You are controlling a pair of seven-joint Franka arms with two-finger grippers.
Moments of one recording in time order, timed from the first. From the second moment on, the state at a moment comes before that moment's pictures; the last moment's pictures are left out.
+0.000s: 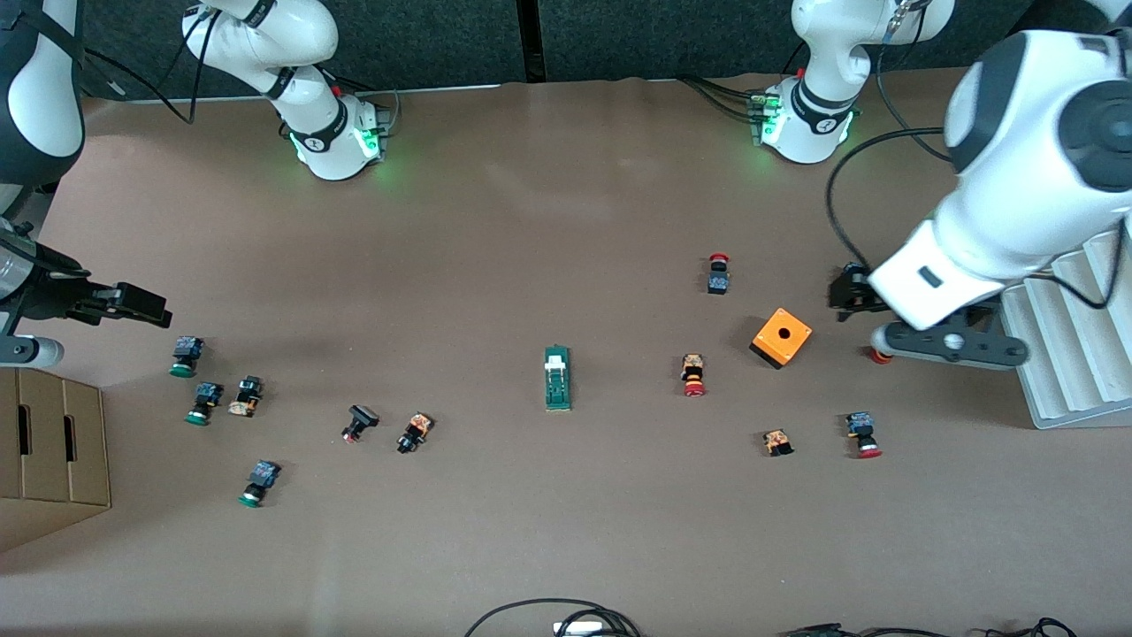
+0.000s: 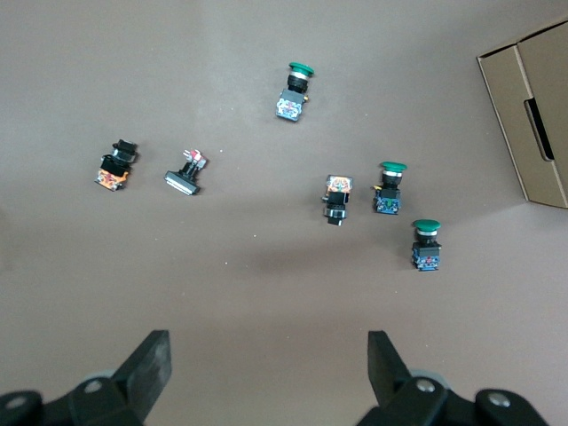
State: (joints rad) left arm -0.06 0.23 -0.20 -1.37 0.09 1.55 -0.06; right arm 0.01 0.08 -0.07 -1.59 0.00 1.62 0.03
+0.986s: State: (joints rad) left arm 0.02 0.00 -0.01 -1.69 0.02 1.71 0.03; right arm 0.01 0.08 -0.07 -1.59 0.00 1.62 0.03
